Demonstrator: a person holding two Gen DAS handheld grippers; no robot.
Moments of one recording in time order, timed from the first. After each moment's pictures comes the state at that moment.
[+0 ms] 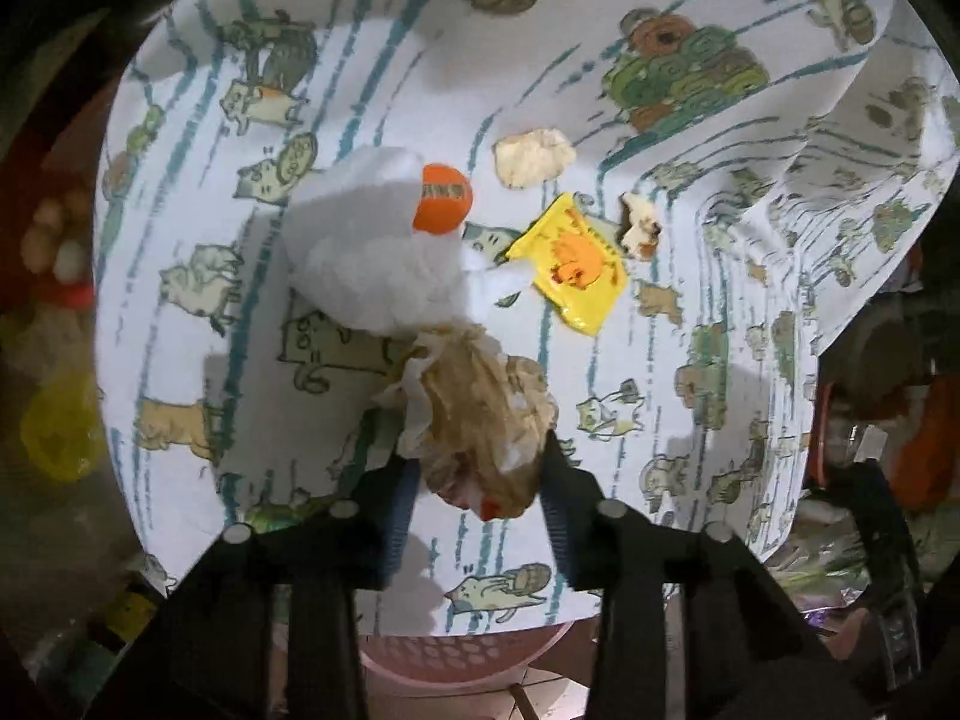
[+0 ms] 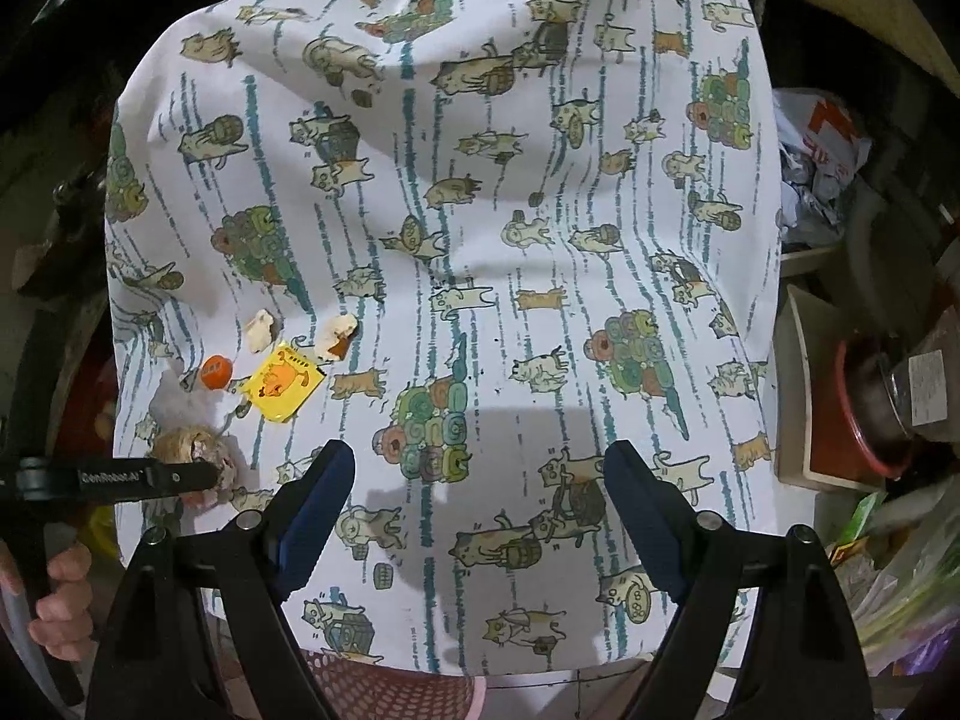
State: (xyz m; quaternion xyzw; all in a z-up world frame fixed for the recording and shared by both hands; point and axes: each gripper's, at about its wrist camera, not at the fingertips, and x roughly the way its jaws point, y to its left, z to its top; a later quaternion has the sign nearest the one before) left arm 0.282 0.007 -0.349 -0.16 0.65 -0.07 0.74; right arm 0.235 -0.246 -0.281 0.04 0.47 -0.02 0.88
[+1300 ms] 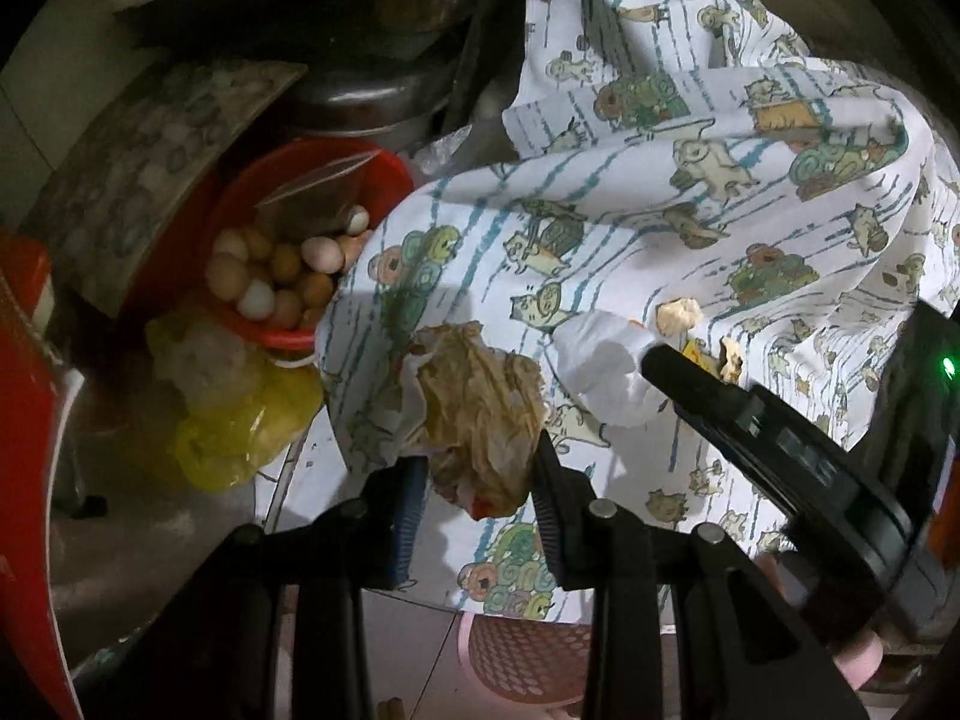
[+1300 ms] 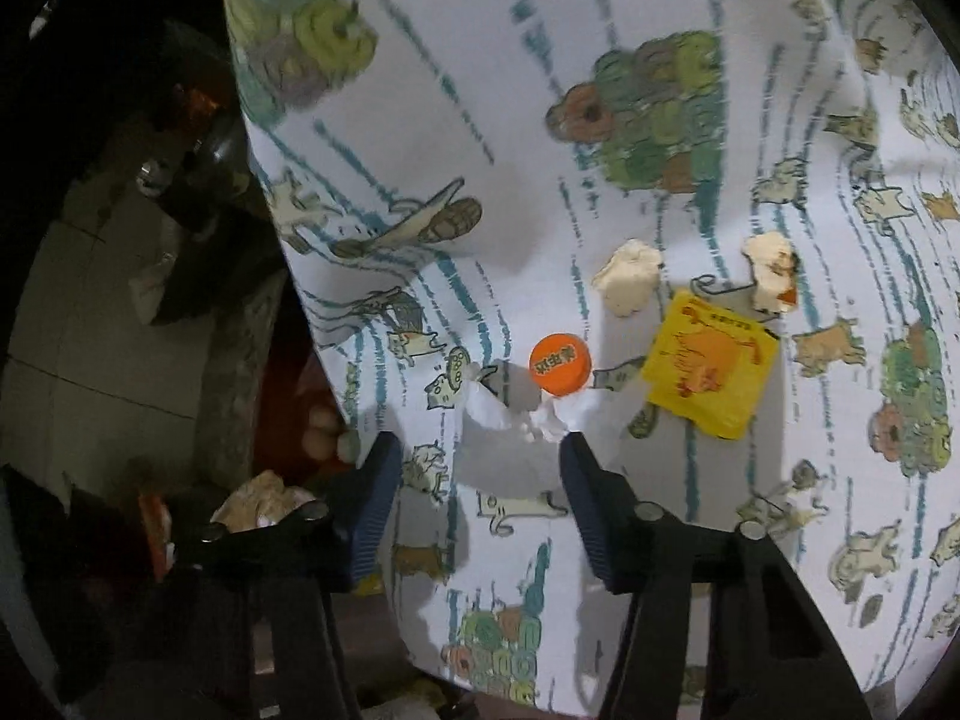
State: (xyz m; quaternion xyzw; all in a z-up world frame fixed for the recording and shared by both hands) left arm 0.254 0.122 -0.287 -0.16 0.58 0.05 0.79; right arm 0.329 -0.061 -0.336 0.22 0.55 0.16 0.79
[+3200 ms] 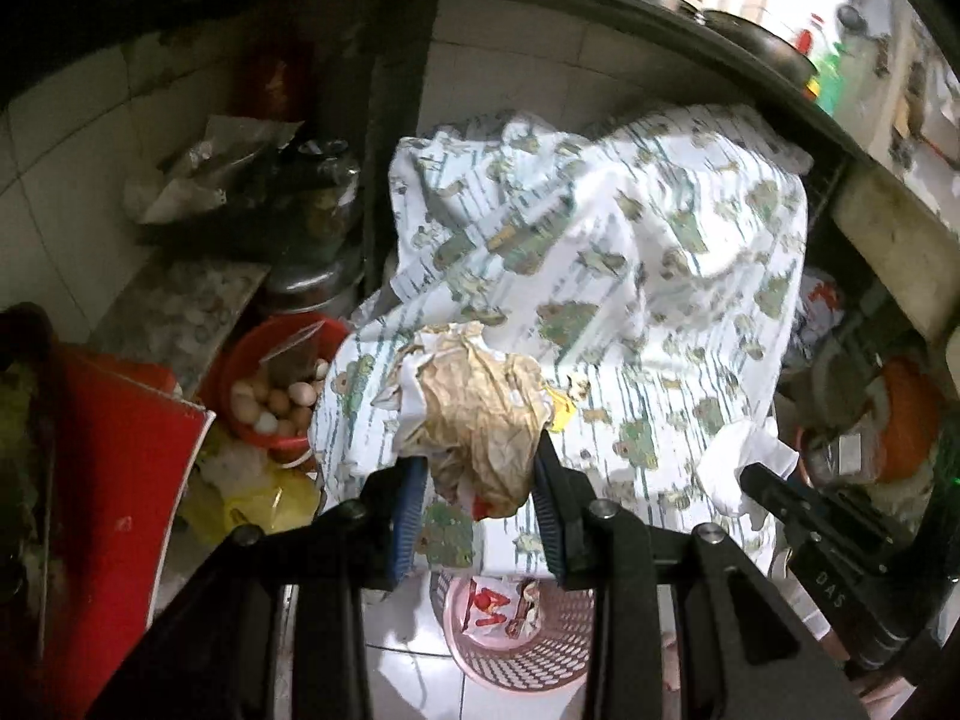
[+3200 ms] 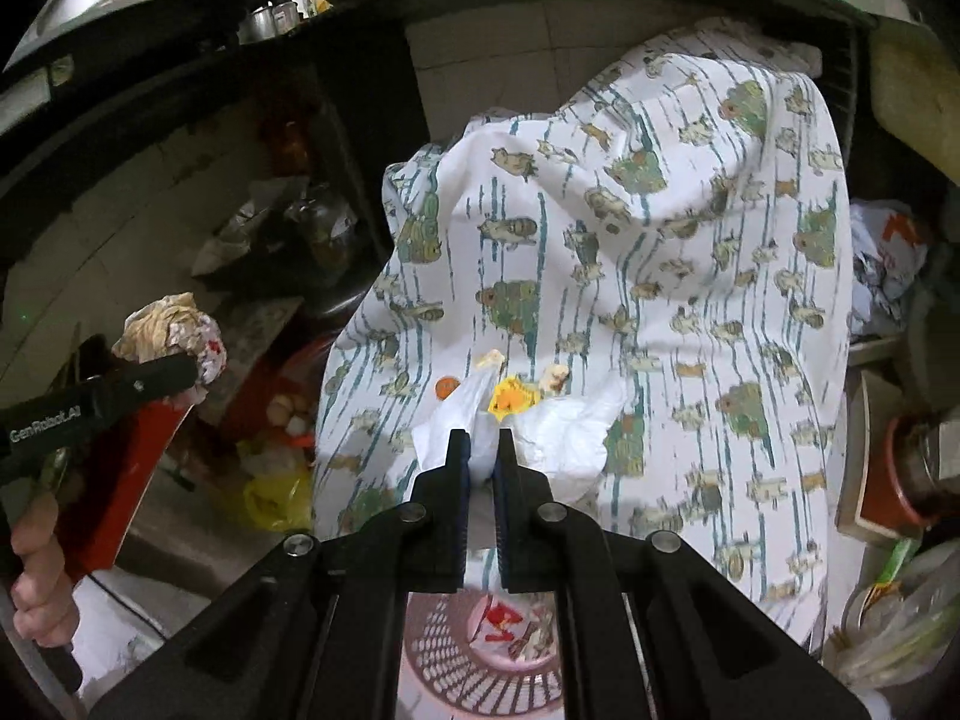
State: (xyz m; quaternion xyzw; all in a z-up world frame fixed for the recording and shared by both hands) left arm 0.130 0.056 -0.146 -0.07 0.42 -0.03 0.90; right arm 0.125 -0.167 -0.171 0.05 0.38 0.14 0.91
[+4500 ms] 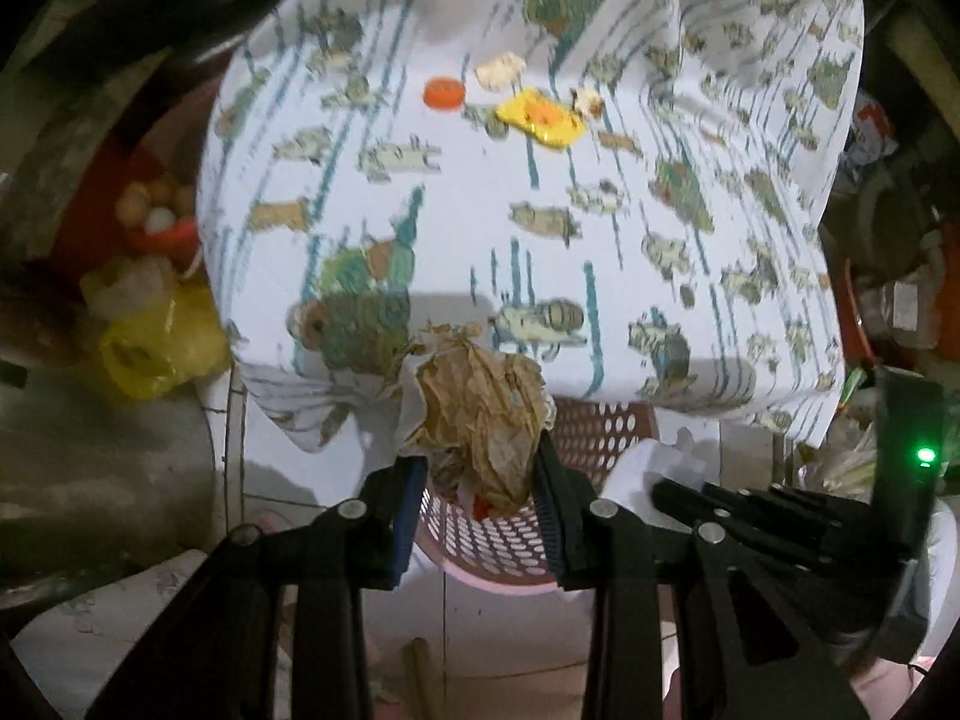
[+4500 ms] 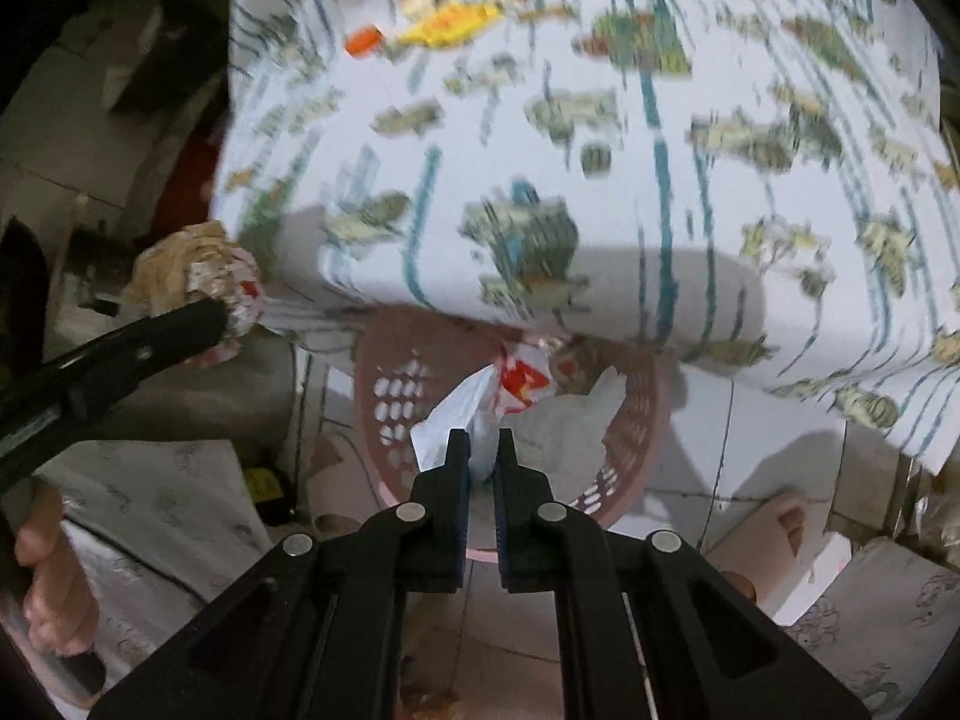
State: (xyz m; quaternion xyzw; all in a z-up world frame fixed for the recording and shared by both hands) left arm 0.140 0.000 -0.326 -0.05 0.62 -0.07 0.78; right arm 0.130 -0.172 -0.390 0.09 0.65 0.15 0.74
